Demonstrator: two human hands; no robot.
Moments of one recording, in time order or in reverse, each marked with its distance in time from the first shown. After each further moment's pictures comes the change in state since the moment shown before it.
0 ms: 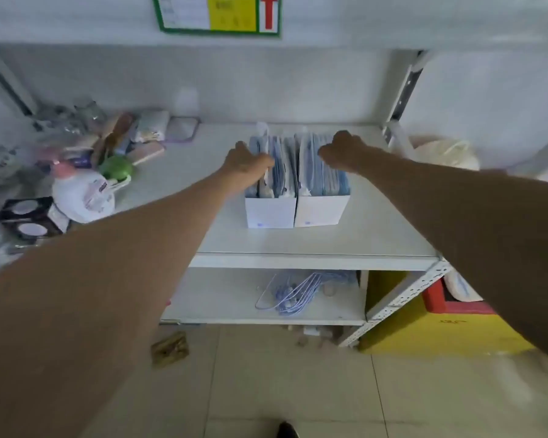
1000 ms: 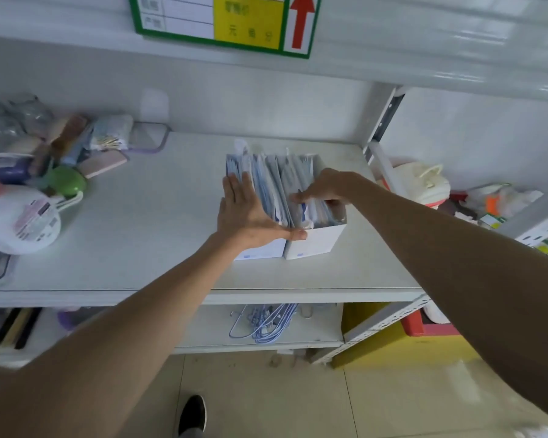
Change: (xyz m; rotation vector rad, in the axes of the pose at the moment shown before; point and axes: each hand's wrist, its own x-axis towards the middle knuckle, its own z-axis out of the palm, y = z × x) left_hand 0.019 -0.031 0.052 0.360 -0.025 0.223; right_hand 0.027 -0.005 0.012 -0.027 -0.279 0.142
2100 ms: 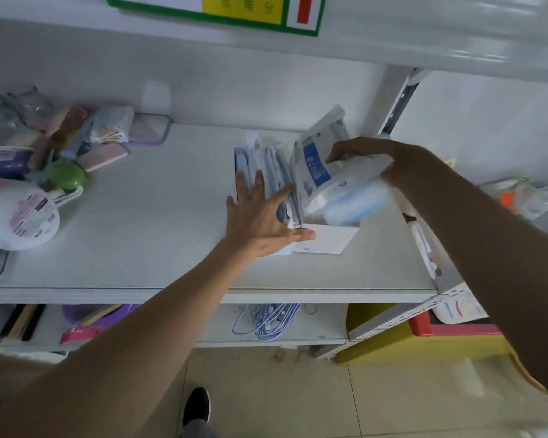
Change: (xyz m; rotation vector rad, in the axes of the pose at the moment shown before) left_hand 0.008 -0.004 0.024 0.230 0.095 0.214; right_hand -0.008 0.033 -0.053 0.792 -0.244 -0.128
